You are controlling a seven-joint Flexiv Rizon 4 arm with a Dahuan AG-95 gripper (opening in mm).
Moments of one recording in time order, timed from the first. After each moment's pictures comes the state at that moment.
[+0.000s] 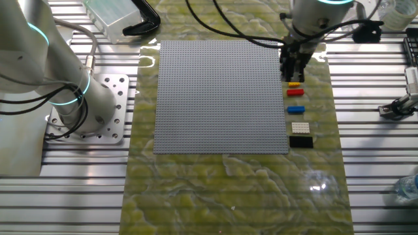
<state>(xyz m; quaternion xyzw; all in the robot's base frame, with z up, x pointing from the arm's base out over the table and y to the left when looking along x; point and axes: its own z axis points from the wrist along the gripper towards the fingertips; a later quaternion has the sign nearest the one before) 0.557 0.021 0.140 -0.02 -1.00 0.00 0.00</state>
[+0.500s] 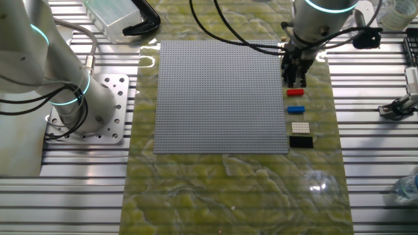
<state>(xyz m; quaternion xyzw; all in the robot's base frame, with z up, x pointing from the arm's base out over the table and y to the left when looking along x) 0.570 0.022 0.117 0.00 -1.00 0.01 0.00</state>
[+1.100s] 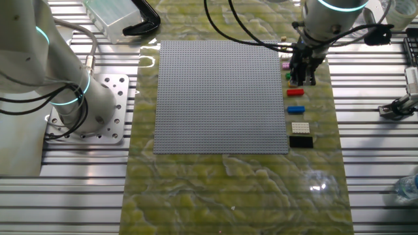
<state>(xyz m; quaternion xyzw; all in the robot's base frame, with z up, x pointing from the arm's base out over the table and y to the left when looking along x) 0.585 0.028 0.109 0.01 -1.00 0.01 0.00</state>
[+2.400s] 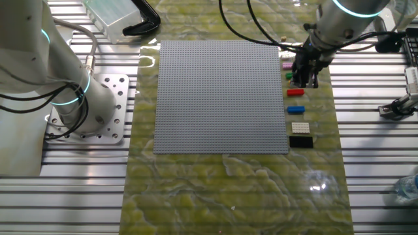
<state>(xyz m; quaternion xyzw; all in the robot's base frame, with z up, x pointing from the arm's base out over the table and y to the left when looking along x) 0.586 0.025 0.099 0.00 -1.00 0.01 0.04</state>
